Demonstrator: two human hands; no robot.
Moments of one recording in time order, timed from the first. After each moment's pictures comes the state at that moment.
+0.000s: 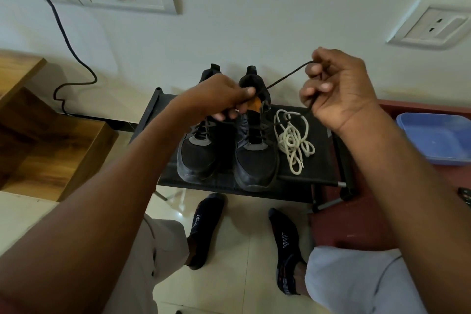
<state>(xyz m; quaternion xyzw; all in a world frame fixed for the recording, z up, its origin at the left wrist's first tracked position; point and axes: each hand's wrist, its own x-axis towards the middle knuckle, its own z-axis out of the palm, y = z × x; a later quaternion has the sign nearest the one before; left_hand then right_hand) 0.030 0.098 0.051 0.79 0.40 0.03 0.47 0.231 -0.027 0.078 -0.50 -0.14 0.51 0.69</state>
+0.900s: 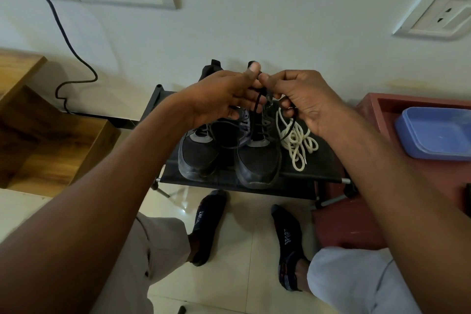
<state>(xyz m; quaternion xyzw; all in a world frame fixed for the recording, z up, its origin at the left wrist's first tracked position) 0.031 0.086 0.051 0.66 0.33 0.08 0.66 0.208 -0.012 0.049 -0.67 -0.32 0.45 0.50</state>
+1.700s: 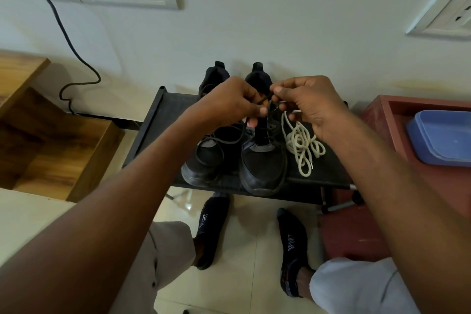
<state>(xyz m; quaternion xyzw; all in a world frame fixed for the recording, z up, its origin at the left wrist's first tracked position) 0.042 0.088 0.040 0.80 0.37 0.06 0.46 0.214 -0.002 0.032 -0.71 -0.30 0.41 0.48</state>
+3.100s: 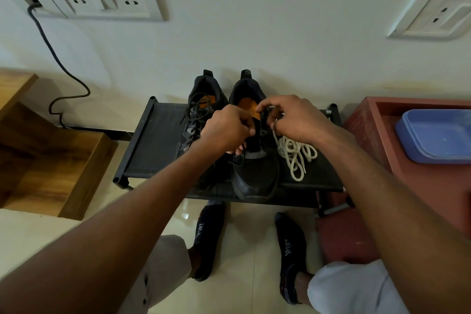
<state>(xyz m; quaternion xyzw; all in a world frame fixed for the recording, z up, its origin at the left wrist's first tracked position) 0.063 0.067 0.000 0.78 0.49 0.04 0.38 0.229 -0.006 0.011 -0.76 -0.54 0.28 0.22</state>
